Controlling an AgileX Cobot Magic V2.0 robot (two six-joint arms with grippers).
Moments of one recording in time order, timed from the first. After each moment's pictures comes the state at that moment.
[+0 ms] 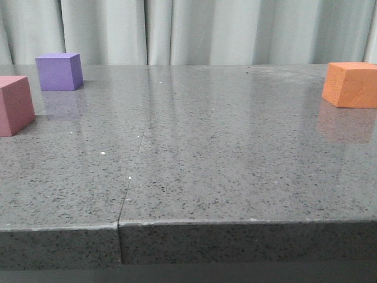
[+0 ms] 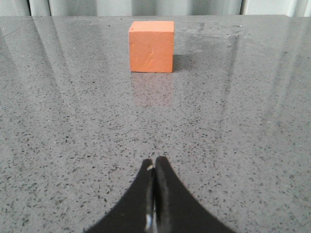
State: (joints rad) left arm -0.02 -0.01 0.00 0.04 0.08 -0.10; right arm 0.01 -0.01 0.03 0.11 0.22 -0.06
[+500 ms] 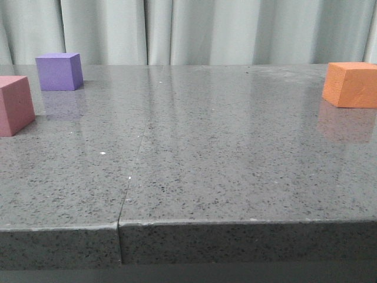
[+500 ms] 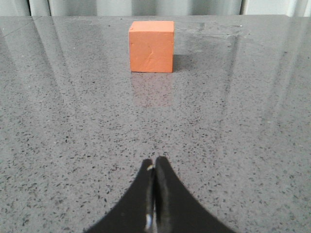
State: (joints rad) left arm -0.02 -0.01 0.00 0.04 0.08 -0.10; right arm 0.01 -0.01 0.03 0.11 0.22 -0.06
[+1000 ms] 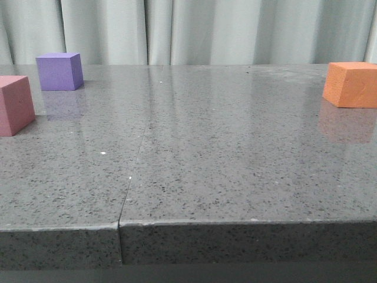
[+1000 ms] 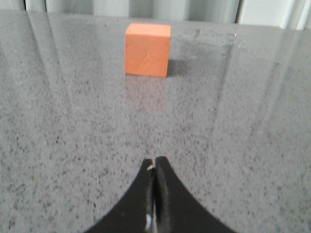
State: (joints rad) left arm -0.02 -0.01 0.00 0.04 0.08 -0.10; right arm 0.01 -0.01 0.03 0.04 0.18 -0.06
